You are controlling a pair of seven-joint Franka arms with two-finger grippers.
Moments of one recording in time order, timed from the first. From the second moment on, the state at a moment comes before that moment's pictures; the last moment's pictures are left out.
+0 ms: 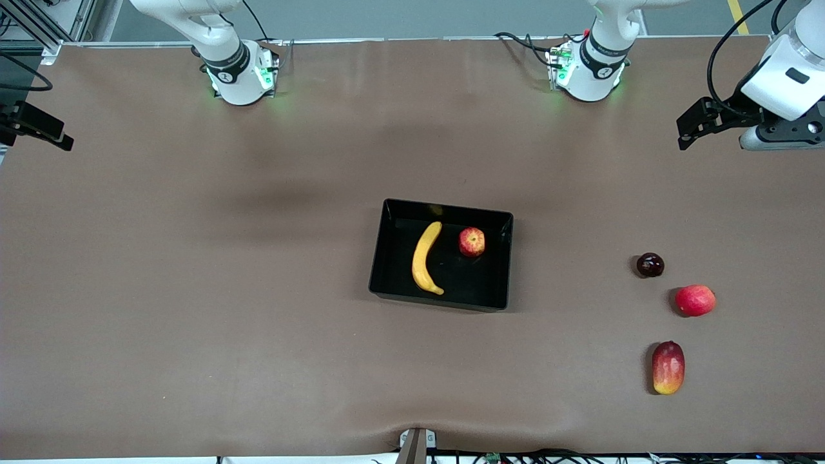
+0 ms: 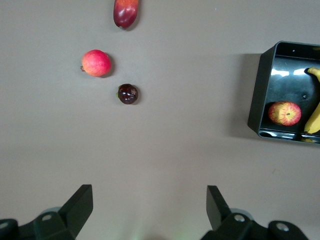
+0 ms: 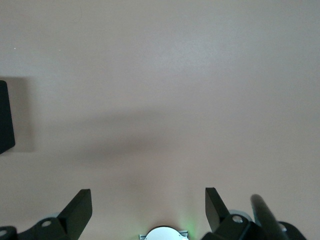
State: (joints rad) left arm 0.02 -0.13 -0.15 -1.69 0.03 1.56 -0.10; right arm 0.06 -0.03 -0.15 -1.50 0.00 1.38 0.02
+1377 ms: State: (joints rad) left arm -0.05 0.25 -0.50 -1.69 0.02 1.84 -0.51; right arm 0.08 -0.03 -0.17 -1.50 0.00 1.38 0.02
